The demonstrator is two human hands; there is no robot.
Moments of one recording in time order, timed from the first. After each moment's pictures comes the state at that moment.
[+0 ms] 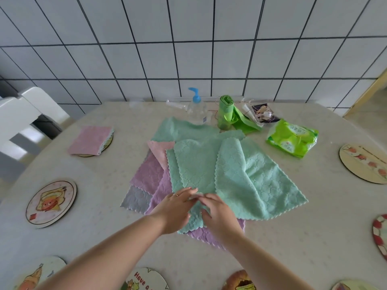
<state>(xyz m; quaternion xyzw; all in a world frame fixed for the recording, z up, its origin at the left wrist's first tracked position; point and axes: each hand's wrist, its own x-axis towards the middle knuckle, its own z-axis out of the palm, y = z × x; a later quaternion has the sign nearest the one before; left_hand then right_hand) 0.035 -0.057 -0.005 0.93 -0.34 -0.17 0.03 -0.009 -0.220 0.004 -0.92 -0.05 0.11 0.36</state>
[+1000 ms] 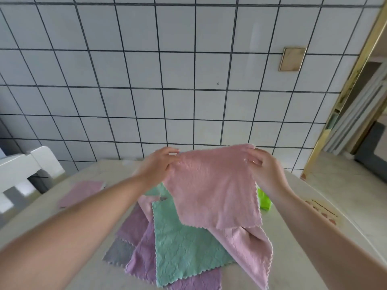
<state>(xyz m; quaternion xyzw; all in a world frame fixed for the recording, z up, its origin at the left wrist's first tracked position) 0.131 -0.078 0.195 0.92 -0.30 0.20 0.17 0.040 -0.357 0.220 -0.86 0.04 -0.22 0.46</state>
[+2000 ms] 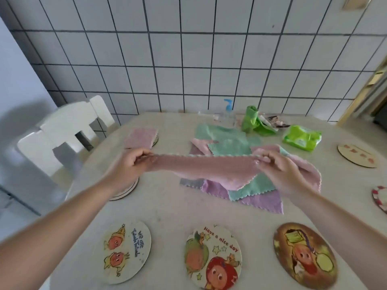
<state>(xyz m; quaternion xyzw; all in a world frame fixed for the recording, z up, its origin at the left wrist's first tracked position) -0.054 0.205 0.153 0.88 -0.15 0.03 0.46 -0.105 -0.140 0.145 -0.88 0.03 -0.08 0.47</state>
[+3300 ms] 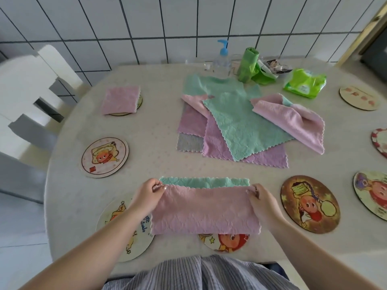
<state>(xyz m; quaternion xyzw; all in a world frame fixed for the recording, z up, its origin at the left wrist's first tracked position) -0.070 0.206 -0.034 0.89 0.04 -0.21 0.40 -0.168 -0.087 -0.030 -0.86 0.30 0.08 0.41</state>
